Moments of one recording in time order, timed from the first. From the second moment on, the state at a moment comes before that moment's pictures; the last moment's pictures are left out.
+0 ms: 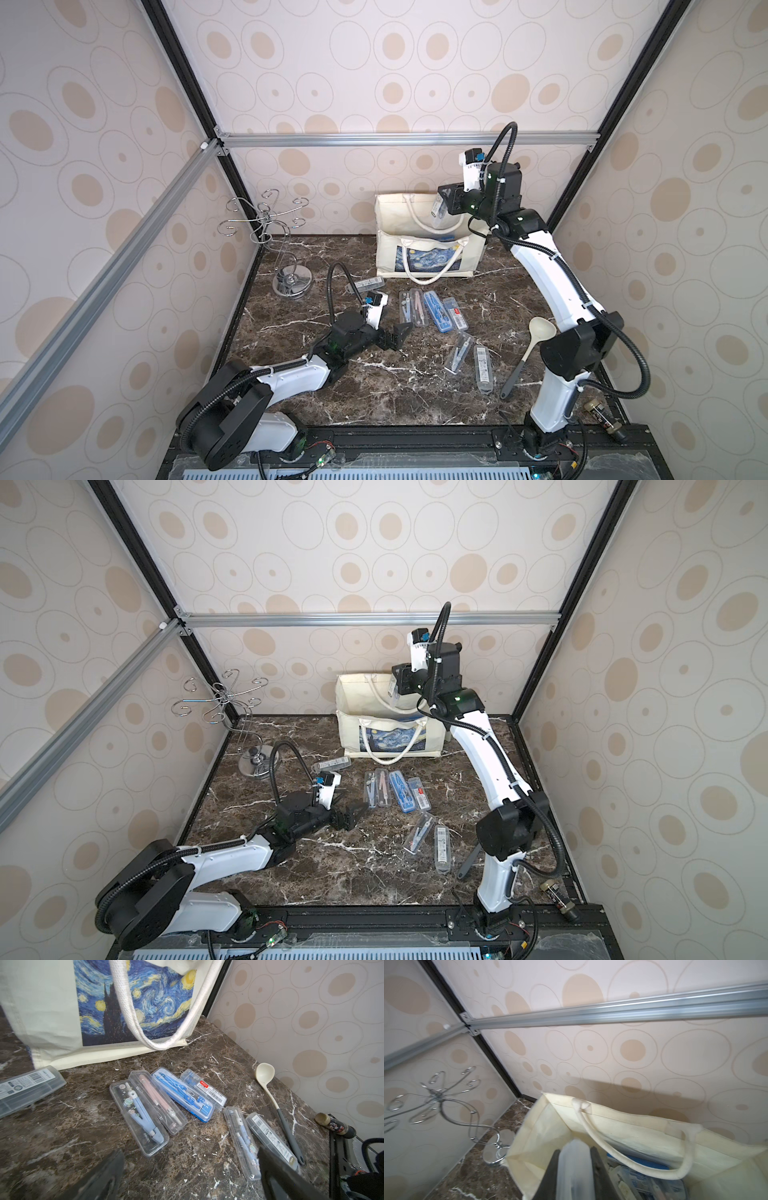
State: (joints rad) left arm -0.67 1.34 0.44 0.61 0.19 -0.34; right arm 0.34 1.89 2.09 -0.45 -0.19 0.15
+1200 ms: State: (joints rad) left arm -0.64 1.70 0.95 -0.02 -0.39 -0.34; right arm 0.29 2.19 2.20 -0.63 -0.09 0.01
